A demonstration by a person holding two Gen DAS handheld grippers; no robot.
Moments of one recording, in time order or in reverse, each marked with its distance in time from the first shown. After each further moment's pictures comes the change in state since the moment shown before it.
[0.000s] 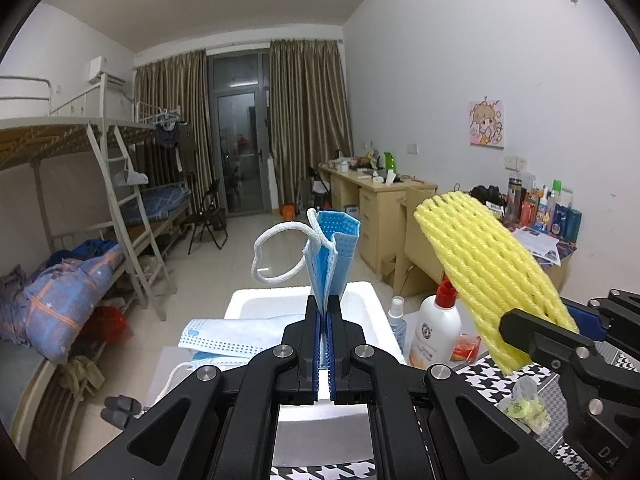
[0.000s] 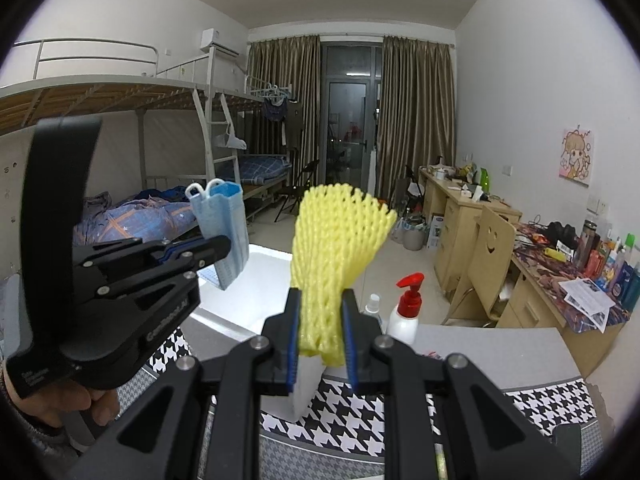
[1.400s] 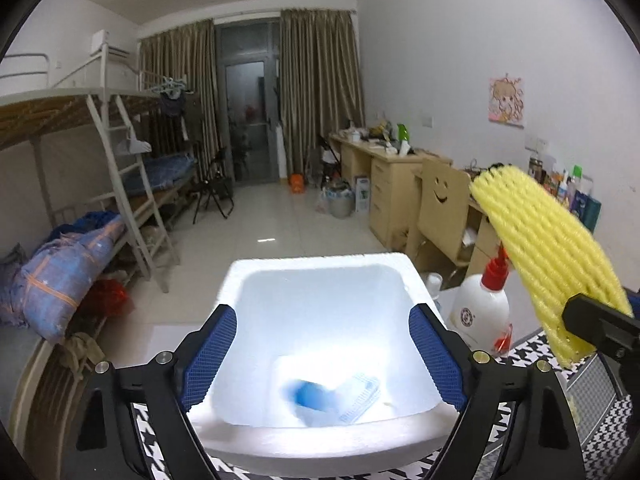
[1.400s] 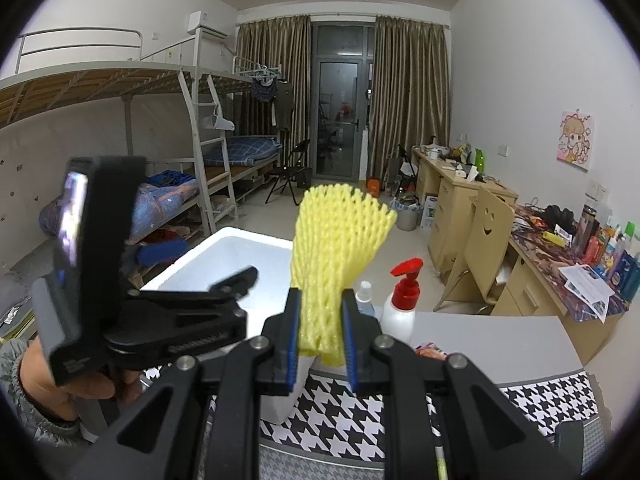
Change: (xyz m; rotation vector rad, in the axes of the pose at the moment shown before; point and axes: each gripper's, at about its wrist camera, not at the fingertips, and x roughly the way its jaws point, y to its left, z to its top) left arm 0.047 0.030 -0.008 -0.032 0.103 0.027; right arm 0.034 -0.003 0.003 0.015 0.076 -0.024
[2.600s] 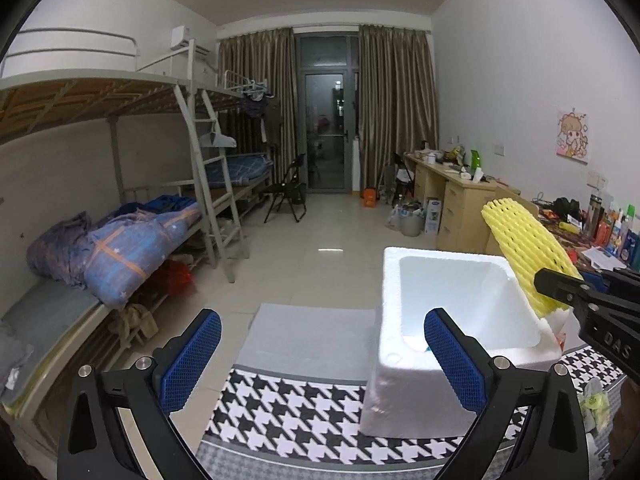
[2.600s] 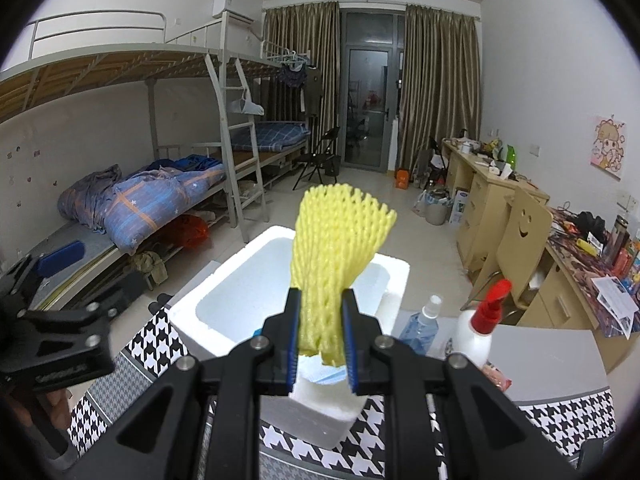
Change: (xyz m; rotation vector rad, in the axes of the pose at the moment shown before) left arm -0.058 0.073 -0.034 -0.133 -0.050 0.241; right arm 0.048 0.039 0.016 -0.036 0.060 0.096
